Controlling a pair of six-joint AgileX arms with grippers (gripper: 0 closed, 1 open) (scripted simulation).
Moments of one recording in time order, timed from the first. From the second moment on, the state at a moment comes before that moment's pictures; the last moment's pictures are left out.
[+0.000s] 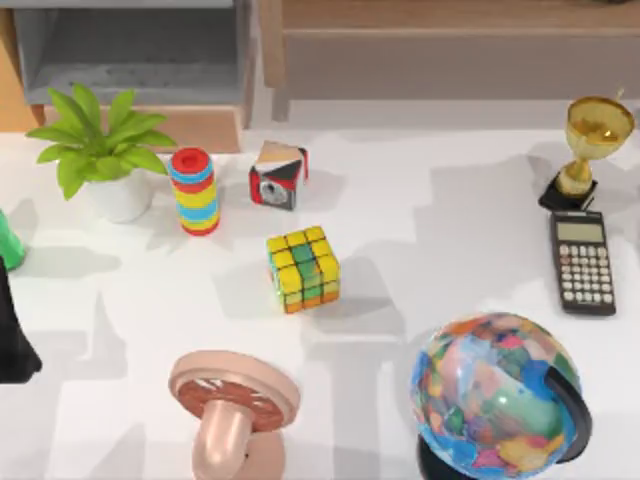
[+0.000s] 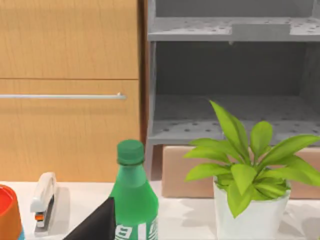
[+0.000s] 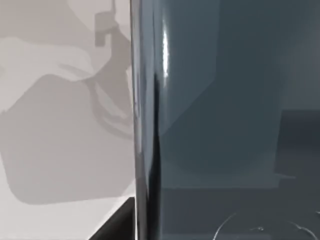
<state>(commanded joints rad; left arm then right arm) 0.00 0.00 0.00 0.00 0.00 0.00 -0.24 2.05 1.80 -1.03 -0.05 -0.75</state>
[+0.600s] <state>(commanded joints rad) 0.00 0.00 0.00 0.00 0.00 0.00 0.20 1.99 1.87 -1.12 -0.09 -0.12</state>
